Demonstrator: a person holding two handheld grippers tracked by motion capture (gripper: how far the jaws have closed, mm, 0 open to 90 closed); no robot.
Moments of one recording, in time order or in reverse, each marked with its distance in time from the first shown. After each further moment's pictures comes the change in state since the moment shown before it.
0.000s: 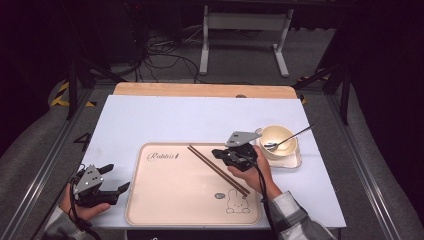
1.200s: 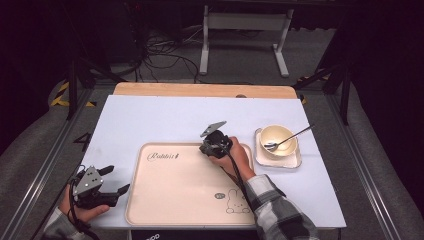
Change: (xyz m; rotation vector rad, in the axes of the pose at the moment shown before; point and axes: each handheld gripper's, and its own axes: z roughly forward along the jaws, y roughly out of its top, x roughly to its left) left arm -0.003 0.000 -0.001 0.008 -0.018 0.012; right arm -0.026 0.011 0.085 0.247 -0.045 0.055
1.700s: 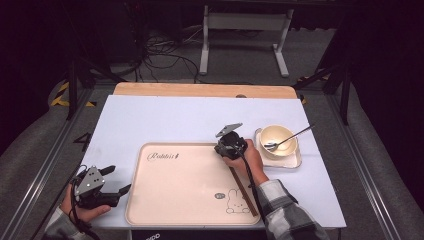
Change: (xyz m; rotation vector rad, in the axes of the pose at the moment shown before) left arm -0.001 0.002 0.001 0.003 -0.004 0.010; right arm -0.016 -0.027 -0.024 0.017 -0.093 0.059
